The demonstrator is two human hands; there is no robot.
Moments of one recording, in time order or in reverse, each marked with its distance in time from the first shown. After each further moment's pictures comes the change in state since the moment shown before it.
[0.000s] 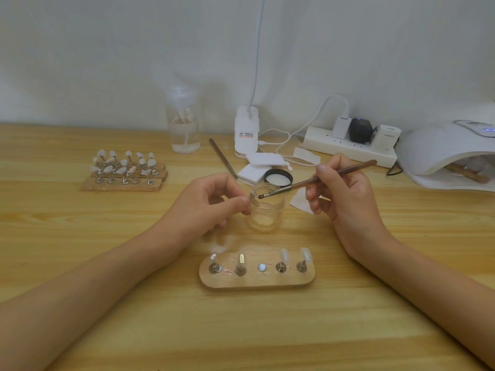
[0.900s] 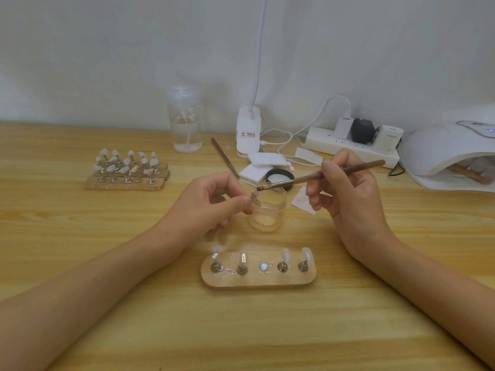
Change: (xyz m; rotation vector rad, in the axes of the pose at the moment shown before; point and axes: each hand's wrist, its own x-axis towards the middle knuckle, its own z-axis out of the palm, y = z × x) left_hand 0.000 -0.002 -0.001 -0.010 -0.008 0.022; right_hand -0.001 -0.005 0.004 0.048 -0.047 -0.077
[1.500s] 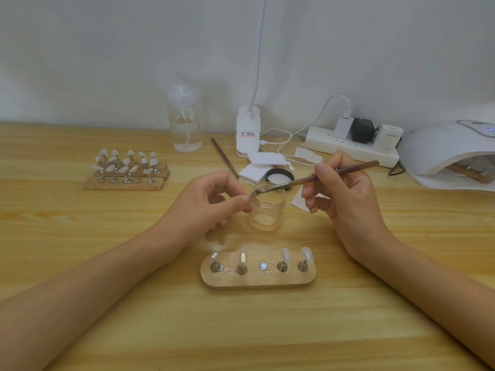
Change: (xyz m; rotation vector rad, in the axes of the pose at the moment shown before) left_hand 0.000 -0.002 -0.001 -0.012 0.006 0.026; right_hand -0.001 0.003 -0.001 -0.014 -0.014 0.030
